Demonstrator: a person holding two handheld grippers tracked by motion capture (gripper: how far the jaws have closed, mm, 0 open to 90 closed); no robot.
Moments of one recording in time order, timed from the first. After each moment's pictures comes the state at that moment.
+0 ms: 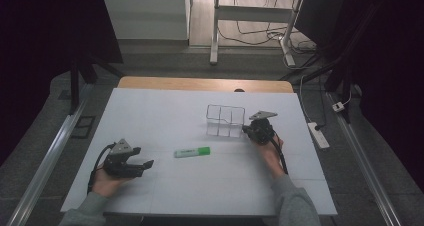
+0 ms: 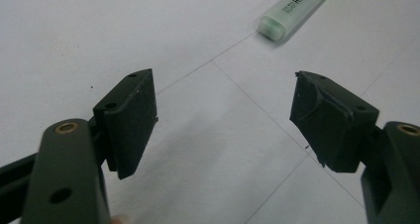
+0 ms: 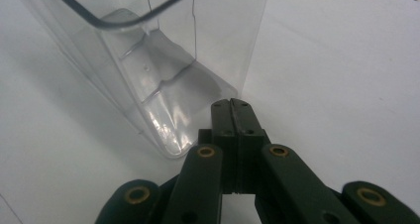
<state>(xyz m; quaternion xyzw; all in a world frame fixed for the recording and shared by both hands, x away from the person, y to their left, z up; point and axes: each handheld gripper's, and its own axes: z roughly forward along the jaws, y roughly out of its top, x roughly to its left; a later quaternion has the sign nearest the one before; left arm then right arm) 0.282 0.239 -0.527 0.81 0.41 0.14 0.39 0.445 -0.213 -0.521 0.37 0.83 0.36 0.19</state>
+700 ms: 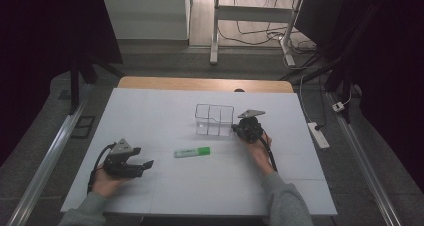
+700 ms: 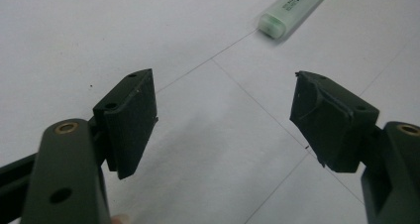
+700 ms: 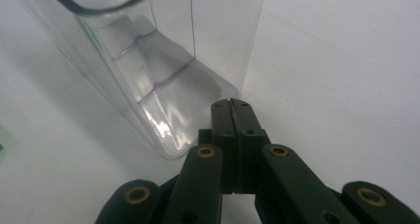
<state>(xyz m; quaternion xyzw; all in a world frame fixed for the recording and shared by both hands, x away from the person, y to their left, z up) 0.283 0.239 -0.527 0.81 0.41 0.14 0.39 0.451 -0.178 -0.527 0.36 0.84 0.37 0.18</state>
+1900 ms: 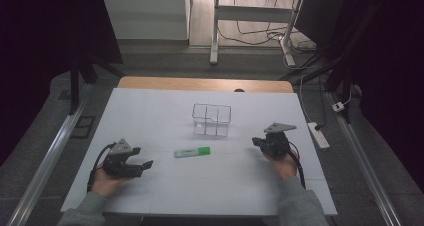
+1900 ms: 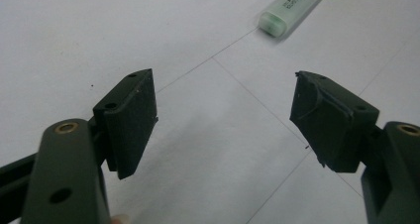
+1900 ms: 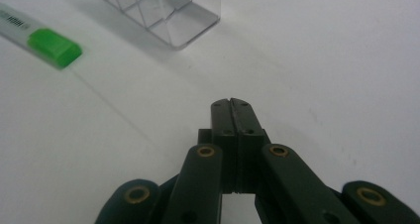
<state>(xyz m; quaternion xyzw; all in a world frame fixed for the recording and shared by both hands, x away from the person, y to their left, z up) 0.284 0.241 -0.528 0.81 0.41 0.14 0.39 0.387 -0.251 -0.501 0.36 0.83 0.38 0.16</state>
